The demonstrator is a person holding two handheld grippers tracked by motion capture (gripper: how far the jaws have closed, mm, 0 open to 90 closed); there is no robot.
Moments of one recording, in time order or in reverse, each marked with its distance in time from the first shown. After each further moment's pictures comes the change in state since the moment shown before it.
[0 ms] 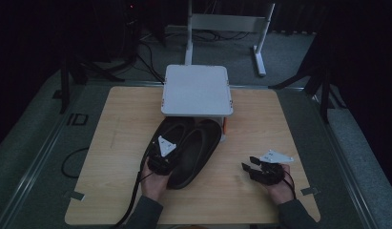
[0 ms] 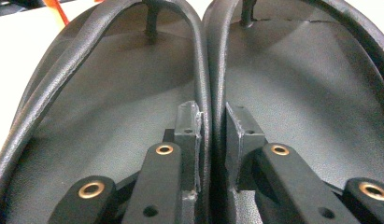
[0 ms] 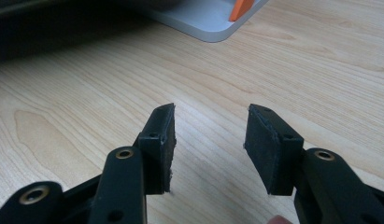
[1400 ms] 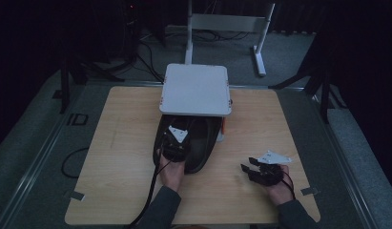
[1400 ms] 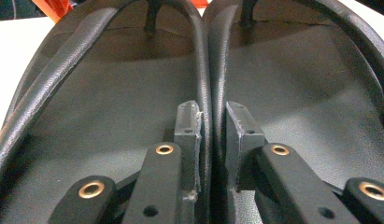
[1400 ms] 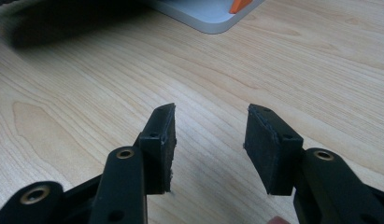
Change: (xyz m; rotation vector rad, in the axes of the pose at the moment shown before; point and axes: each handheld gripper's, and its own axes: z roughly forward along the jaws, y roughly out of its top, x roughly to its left) left arm -0.020 0.028 0.046 -0.028 0.160 -0.134; right arm 0.004 -0.001 0.002 0.017 -0.004 -0.017
